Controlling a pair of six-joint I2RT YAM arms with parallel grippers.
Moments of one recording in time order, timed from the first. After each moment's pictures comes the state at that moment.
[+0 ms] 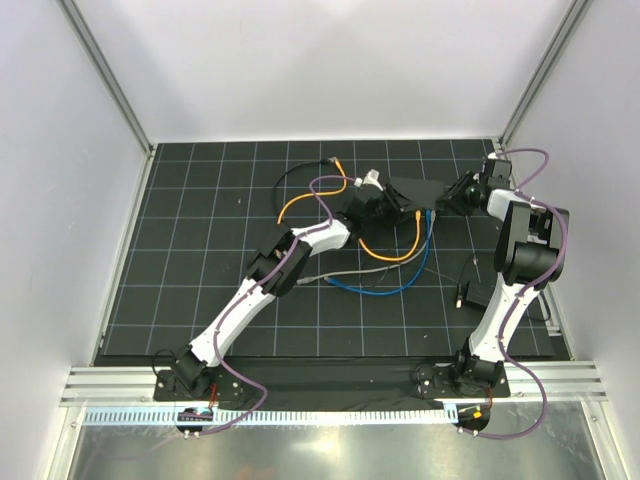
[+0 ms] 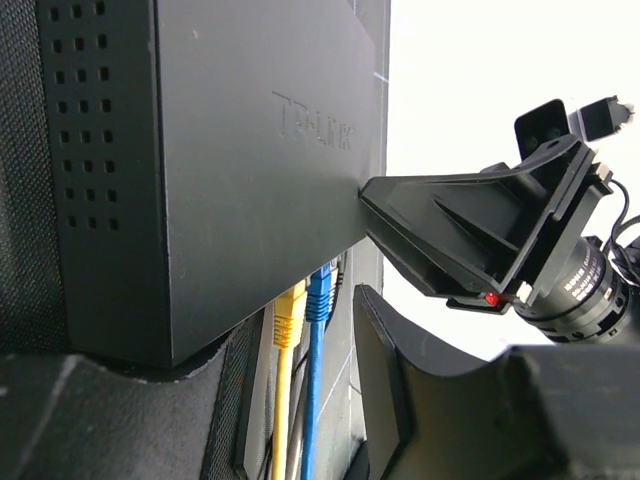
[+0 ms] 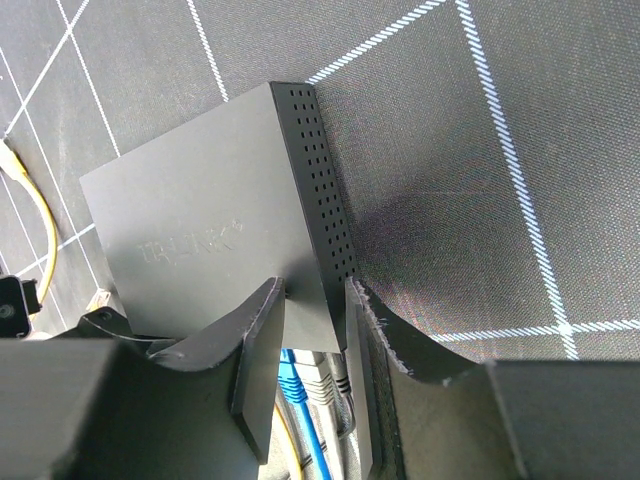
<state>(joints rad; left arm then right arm) -0.77 2.78 2.14 0.41 0.21 -1.32 -0.22 2.03 1.31 -0.11 -0.36 0.51</state>
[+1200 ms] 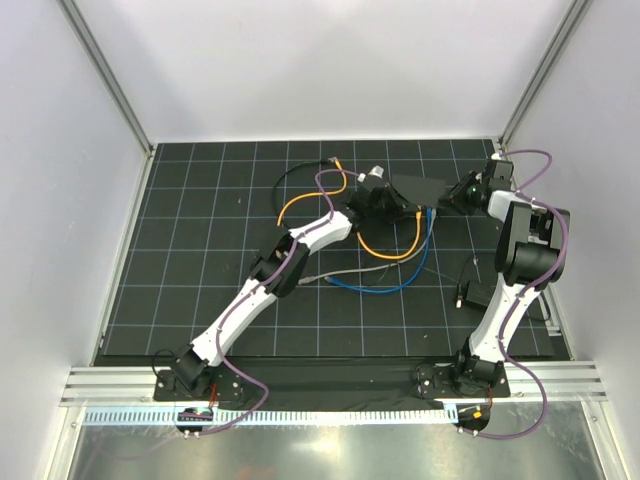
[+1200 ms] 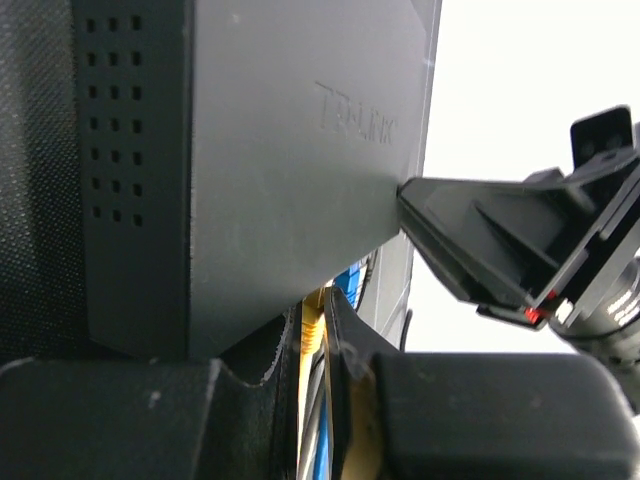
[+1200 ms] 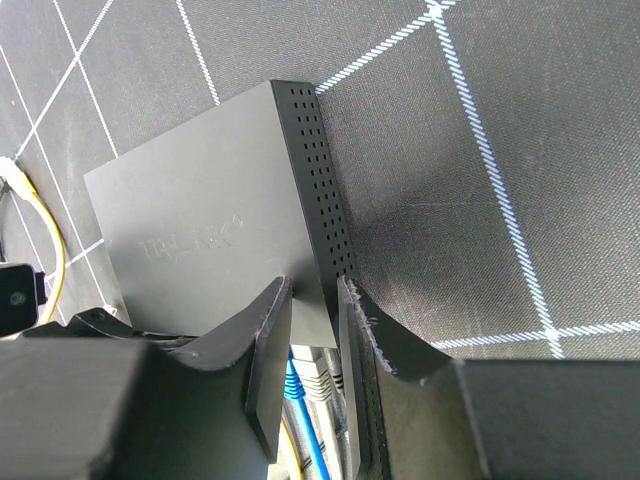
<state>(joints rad) -0.76 2.87 2.41 0.10 0.26 -1.28 -0.23 2.03 1.29 -0.07 -0.35 0.55</state>
